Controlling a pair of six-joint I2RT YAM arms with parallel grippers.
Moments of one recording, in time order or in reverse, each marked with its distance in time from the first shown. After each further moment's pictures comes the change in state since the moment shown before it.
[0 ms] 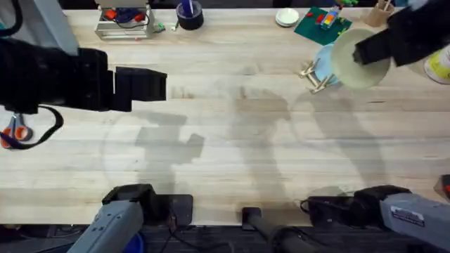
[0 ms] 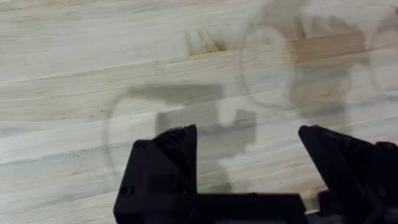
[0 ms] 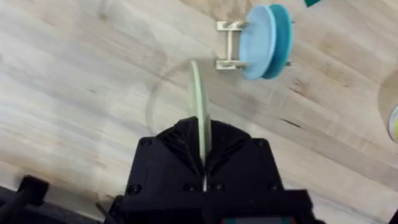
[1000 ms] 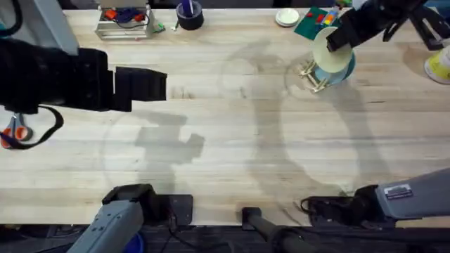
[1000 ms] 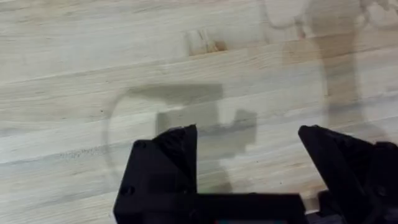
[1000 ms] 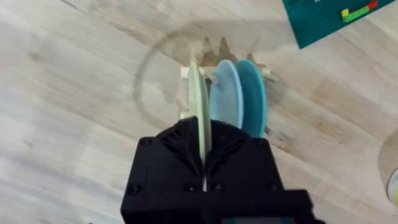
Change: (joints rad) left arm 0.000 0.000 0.000 0.000 0.000 0.000; right arm -0.131 0.403 0.027 0.274 -0.049 -0.154
